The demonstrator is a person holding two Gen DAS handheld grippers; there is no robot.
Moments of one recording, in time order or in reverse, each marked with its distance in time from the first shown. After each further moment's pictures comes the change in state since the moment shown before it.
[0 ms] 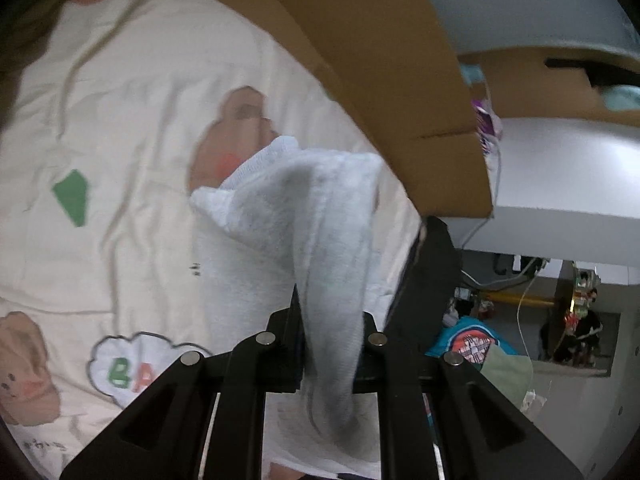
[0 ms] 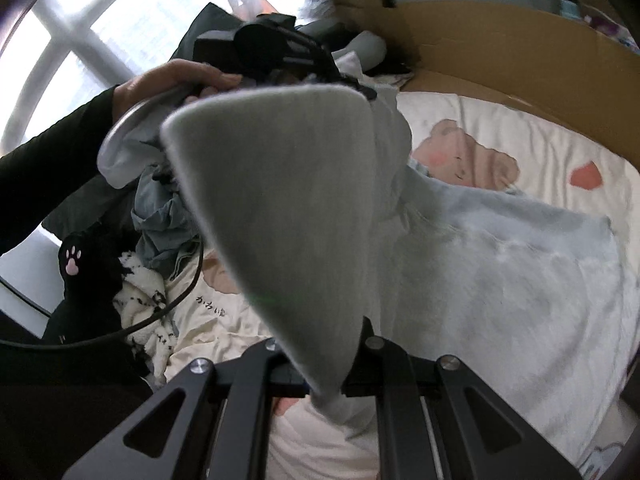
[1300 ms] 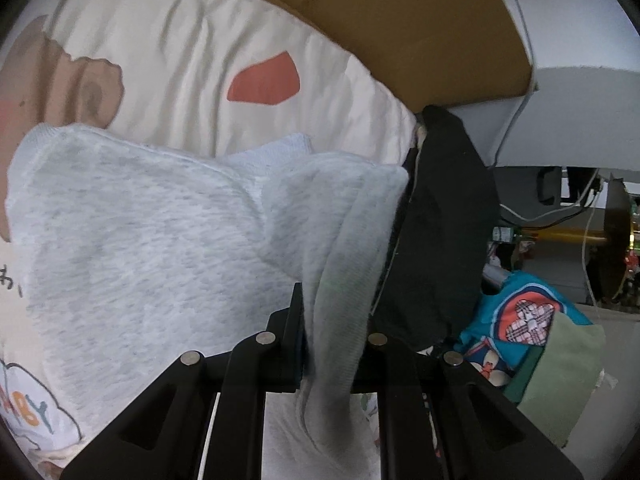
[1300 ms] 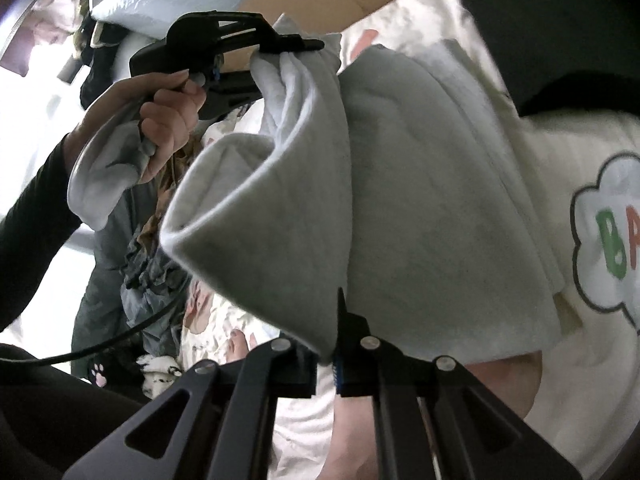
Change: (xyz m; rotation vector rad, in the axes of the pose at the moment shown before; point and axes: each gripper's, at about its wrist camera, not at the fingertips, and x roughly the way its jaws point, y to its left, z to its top) left arm 0.242 -0.122 -0.070 0.178 0.158 0.144; right arm -0.063 -0.137 -0.169 0.633 -0.155 -0.003
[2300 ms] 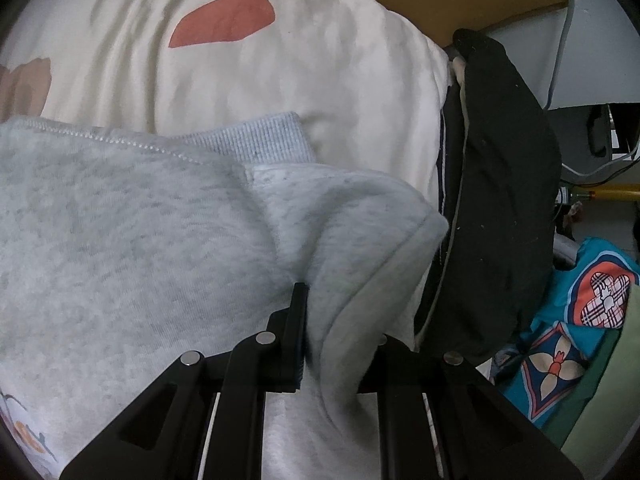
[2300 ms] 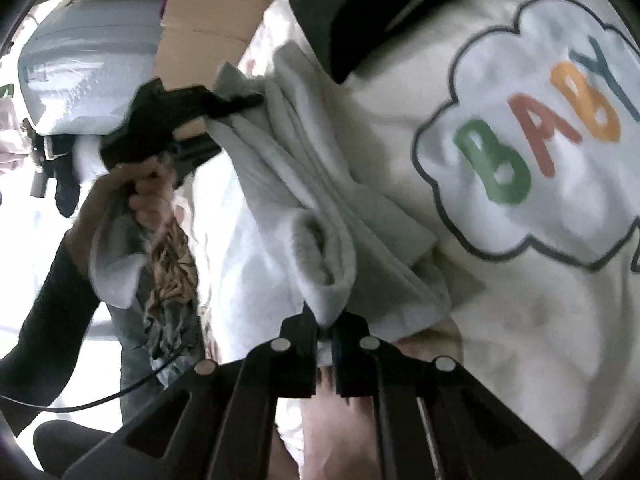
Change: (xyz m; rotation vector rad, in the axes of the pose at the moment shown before) left arm 0.074 -0.015 -0.012 0.111 0.055 0.173; right arm -0.006 -0.084 -0.009 0.343 -0.062 0.029
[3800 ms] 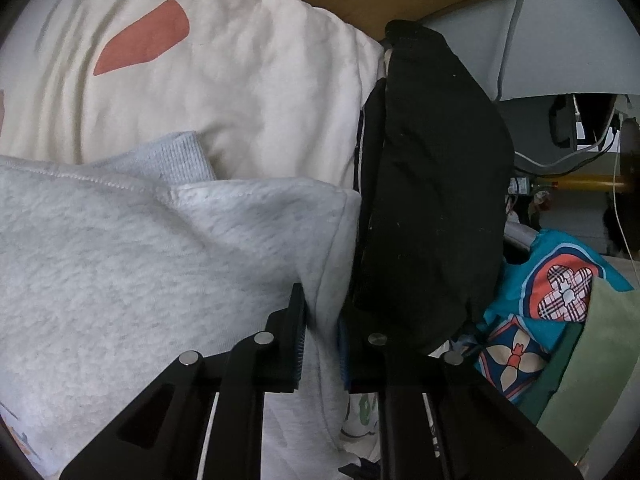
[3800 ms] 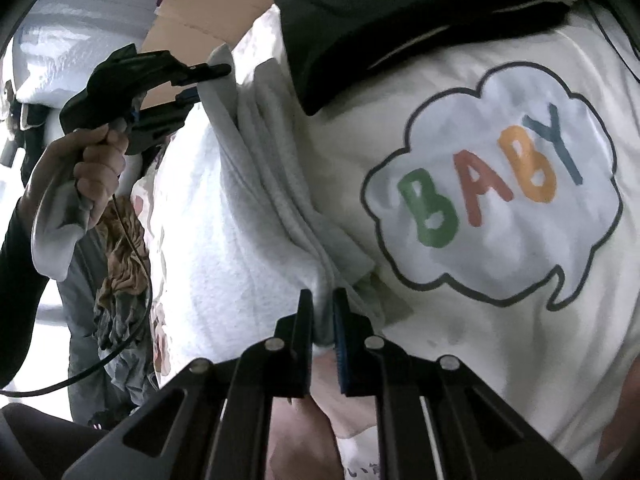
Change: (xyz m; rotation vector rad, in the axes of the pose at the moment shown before) left arm 0.005 -0.036 -0.002 0.038 0.031 -0.127; right arm -0.006 0.007 0.000 -0.093 -0.032 -0.197
